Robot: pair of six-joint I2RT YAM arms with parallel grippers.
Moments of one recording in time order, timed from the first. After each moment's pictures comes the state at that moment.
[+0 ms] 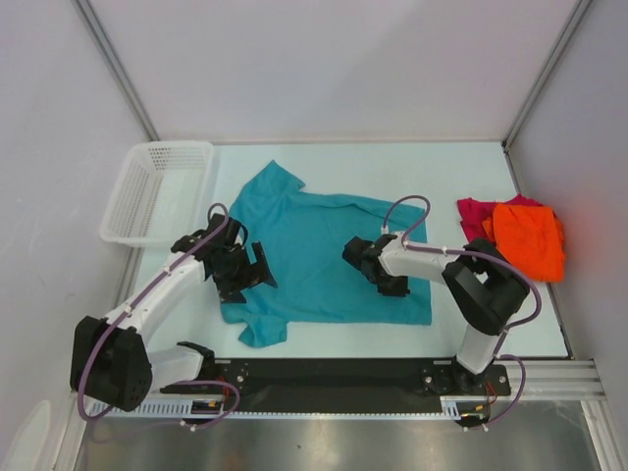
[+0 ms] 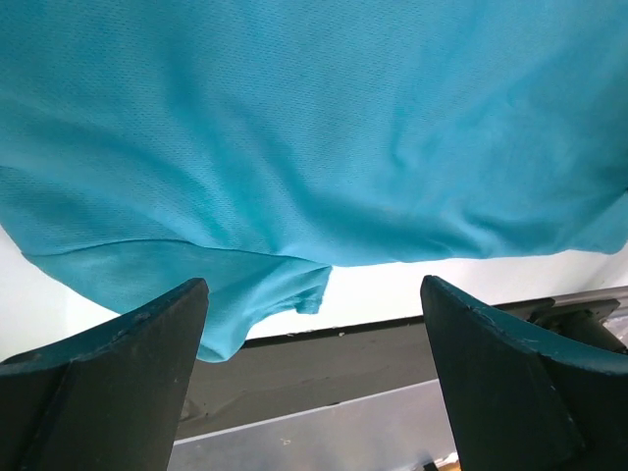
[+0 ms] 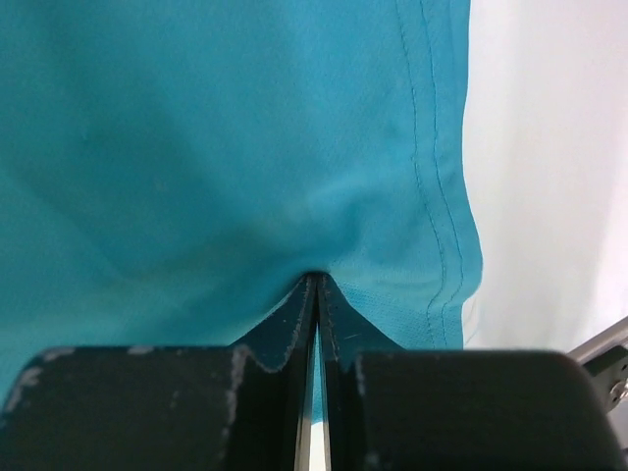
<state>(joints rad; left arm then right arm) -0.32 1.18 0.80 -0.85 0.22 -0.70 0.81 1.76 1.01 -0.91 0.58 0.98</state>
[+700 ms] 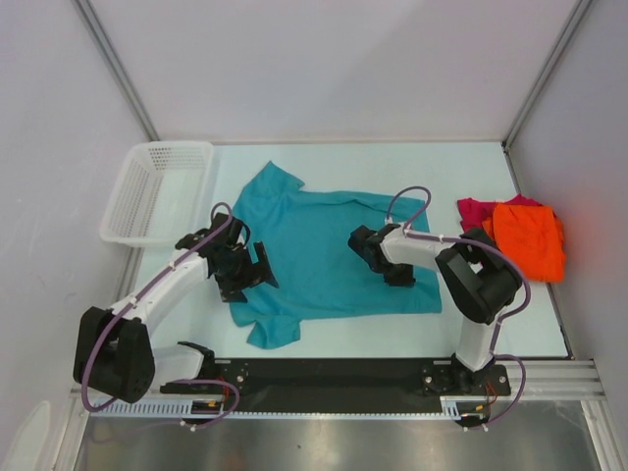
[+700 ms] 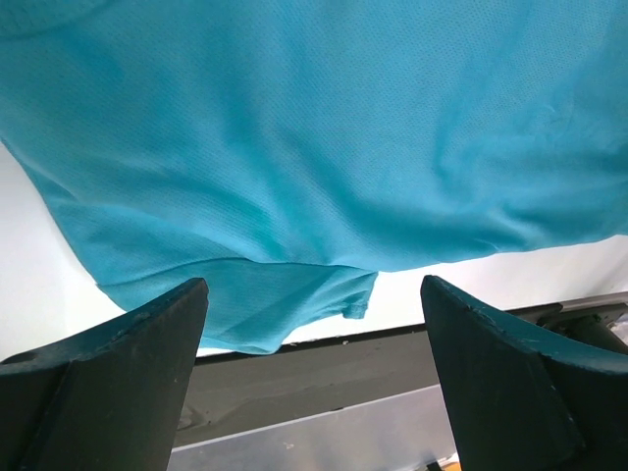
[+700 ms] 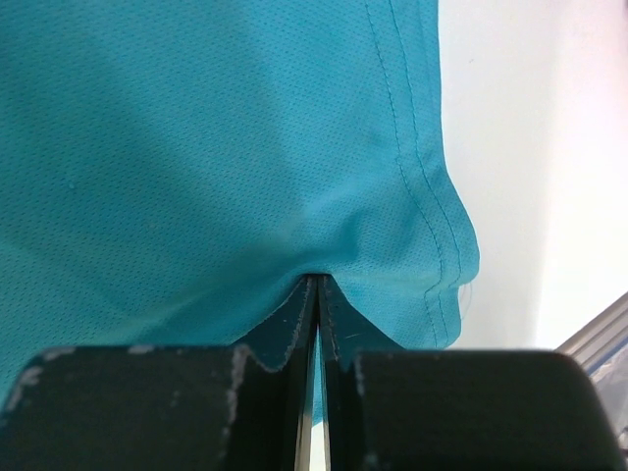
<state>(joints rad) -0.32 1.25 0.80 -0.82 0.22 -0.69 0.70 1.84 1.07 -0.90 0.64 0.86</state>
